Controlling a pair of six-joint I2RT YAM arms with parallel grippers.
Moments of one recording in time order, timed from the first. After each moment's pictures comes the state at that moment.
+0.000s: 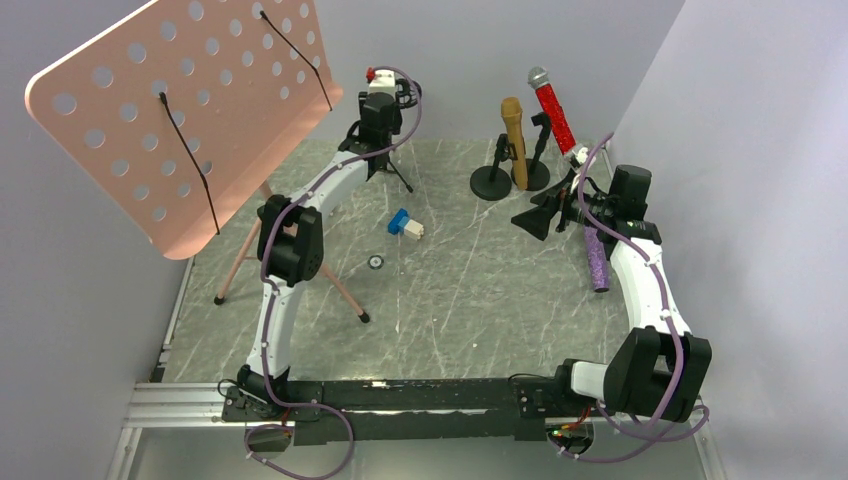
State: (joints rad) left arm -0.43 2.32 2.08 0.04 -0.45 -0.10; right arm -0.19 1.25 0.98 -0.27 -1.11 -0.19
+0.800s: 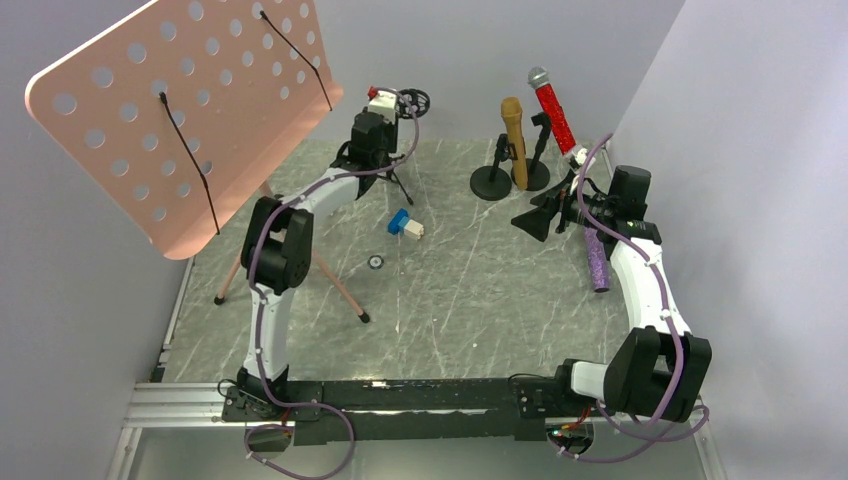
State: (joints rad) left arm -0.41 2.22 1.80 0.26 -0.28 -0.02; right arm -0.19 1.25 0.98 -0.29 -1.11 -0.21
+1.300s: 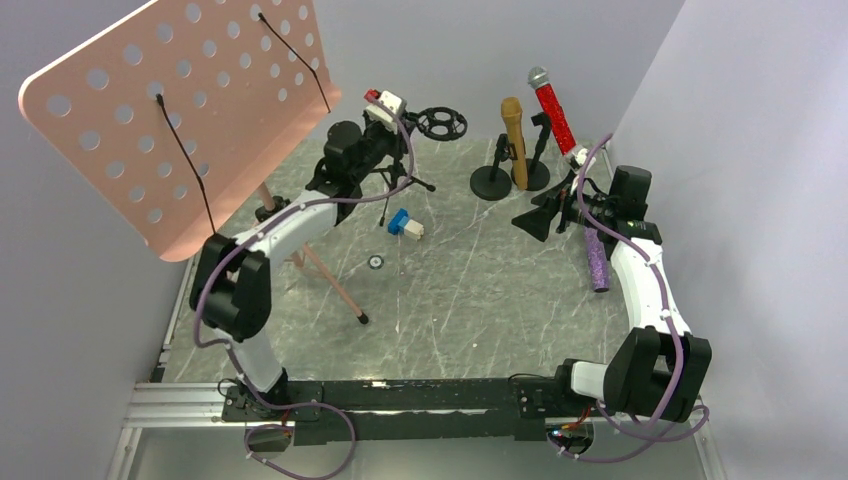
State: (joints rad) left arm -0.47 1.79 1.41 0.50 0.11 0.09; right arm -0.19 1.25 0.98 -0.29 -1.11 -0.22
